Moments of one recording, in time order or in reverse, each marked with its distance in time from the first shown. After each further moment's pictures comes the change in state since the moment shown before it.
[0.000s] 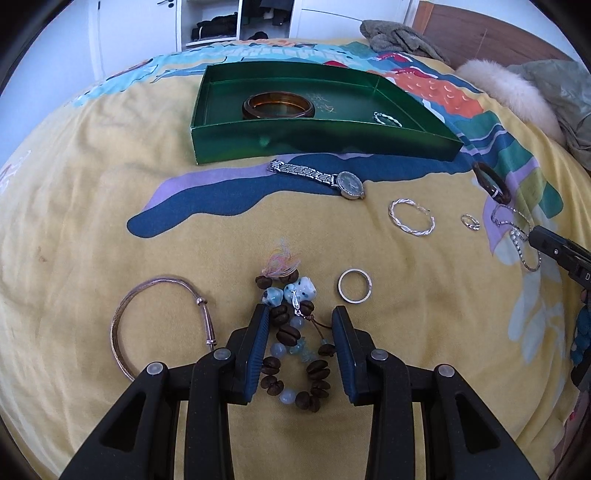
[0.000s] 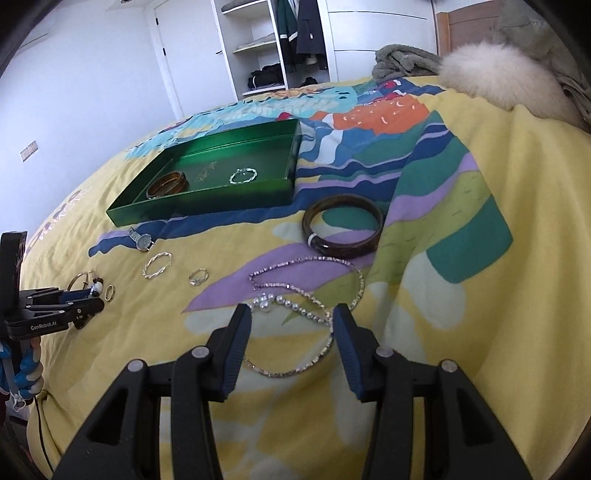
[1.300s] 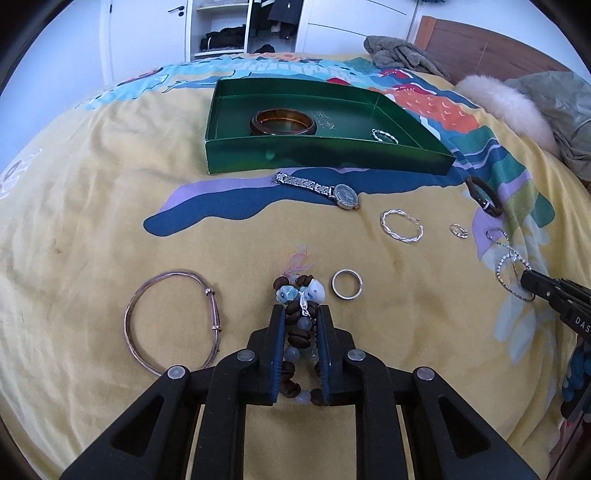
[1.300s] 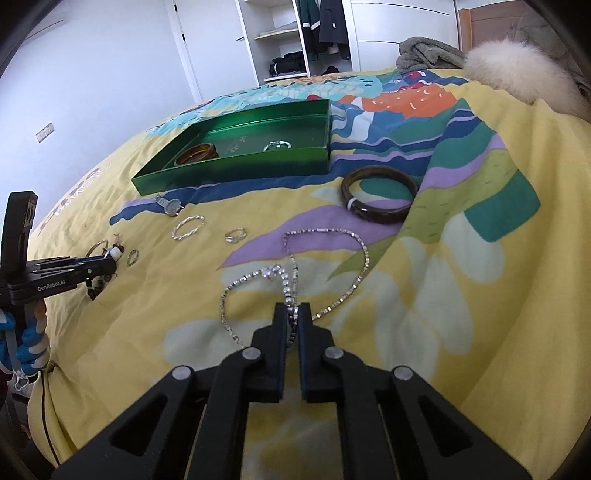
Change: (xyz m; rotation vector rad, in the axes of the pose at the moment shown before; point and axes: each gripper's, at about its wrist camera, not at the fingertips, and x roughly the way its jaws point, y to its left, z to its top) left arm -0.022 -0.002 -0.008 -0.021 -0.061 0.006; right arm -0.008 0.022 -0.028 -0.035 0.038 0.073
